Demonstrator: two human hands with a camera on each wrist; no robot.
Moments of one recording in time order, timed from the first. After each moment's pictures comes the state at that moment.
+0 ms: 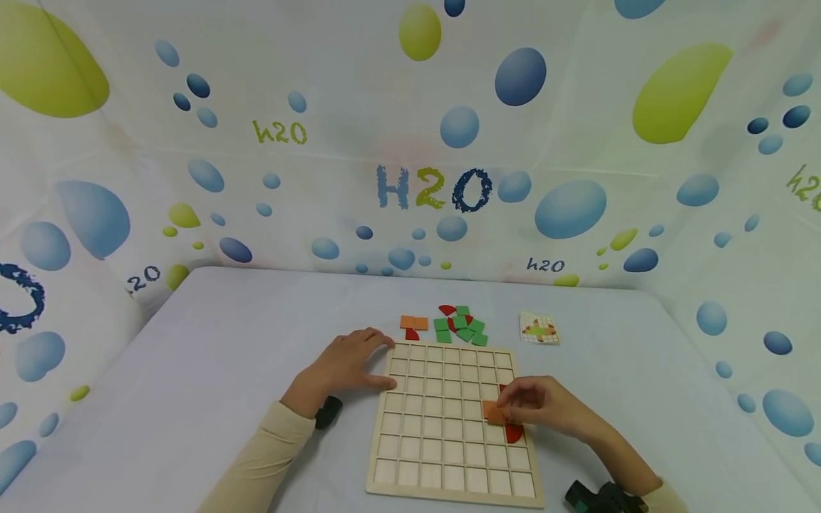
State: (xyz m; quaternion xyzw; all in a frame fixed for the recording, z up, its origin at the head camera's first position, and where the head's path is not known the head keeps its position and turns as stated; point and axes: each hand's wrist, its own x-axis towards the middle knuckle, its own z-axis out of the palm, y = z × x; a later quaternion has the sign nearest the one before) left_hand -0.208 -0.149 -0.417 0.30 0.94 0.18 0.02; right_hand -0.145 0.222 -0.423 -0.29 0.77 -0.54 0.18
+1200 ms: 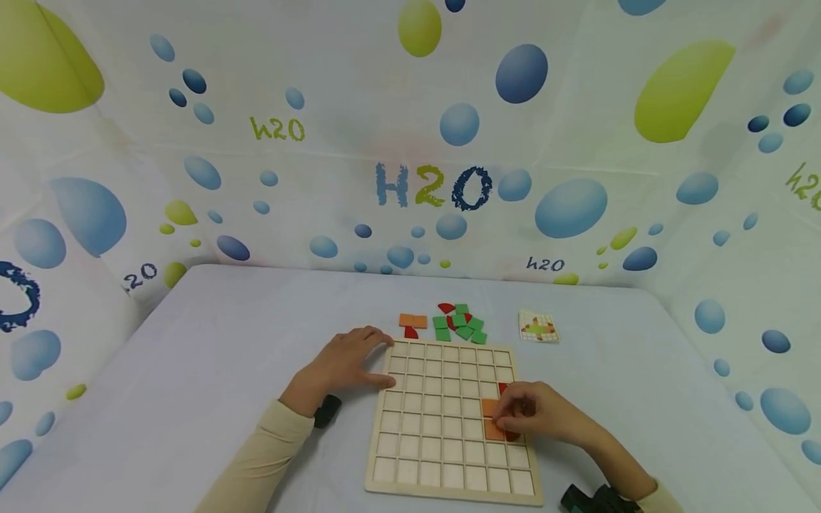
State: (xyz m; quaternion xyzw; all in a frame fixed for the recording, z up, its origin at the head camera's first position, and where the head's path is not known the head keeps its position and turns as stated) left_hand -0.206 -0.148 -0.414 0.29 0.94 0.18 0.03; right_hand -0.136 0.210 -0.422 -0.33 0.81 -0.46 0.12
